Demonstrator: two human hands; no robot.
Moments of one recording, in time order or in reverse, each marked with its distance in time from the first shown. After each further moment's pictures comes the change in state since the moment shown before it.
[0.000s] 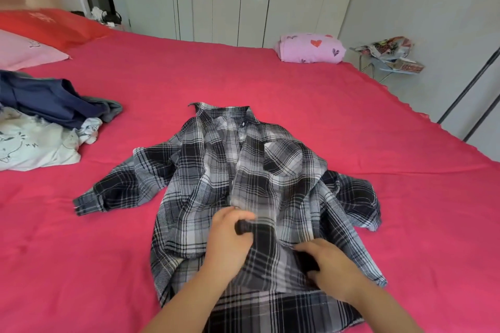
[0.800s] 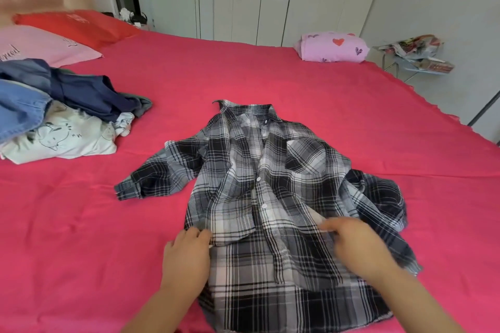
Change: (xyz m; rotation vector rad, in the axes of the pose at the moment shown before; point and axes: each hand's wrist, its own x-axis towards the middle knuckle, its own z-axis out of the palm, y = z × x) left_hand -0.020 -0.079 -0.076 0.975 0.180 0.108; right_hand -0.007 -0.046 -0.032 -0.086 0.254 0.053
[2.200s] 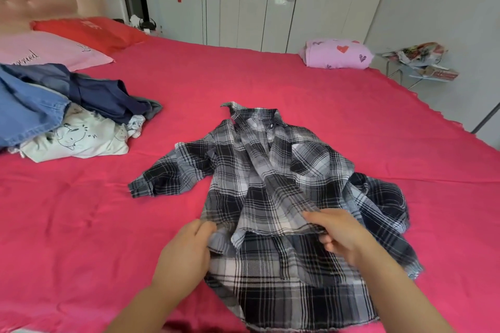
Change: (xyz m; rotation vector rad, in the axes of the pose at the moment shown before) left_hand -0.010 -0.029 -0.019 -0.160 0.223 0.304; right_hand 0.013 -0.038 -0.006 1.091 -0.235 0.377
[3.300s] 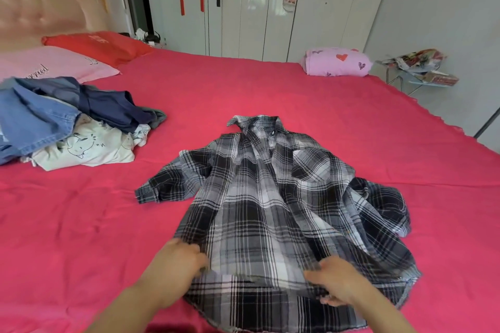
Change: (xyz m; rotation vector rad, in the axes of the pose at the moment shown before) left_hand -0.004 -0.019 -0.028 0.374 -0.471 0.337; right_hand -0.040 0.037 0.009 -0.543 -0.116 0.150
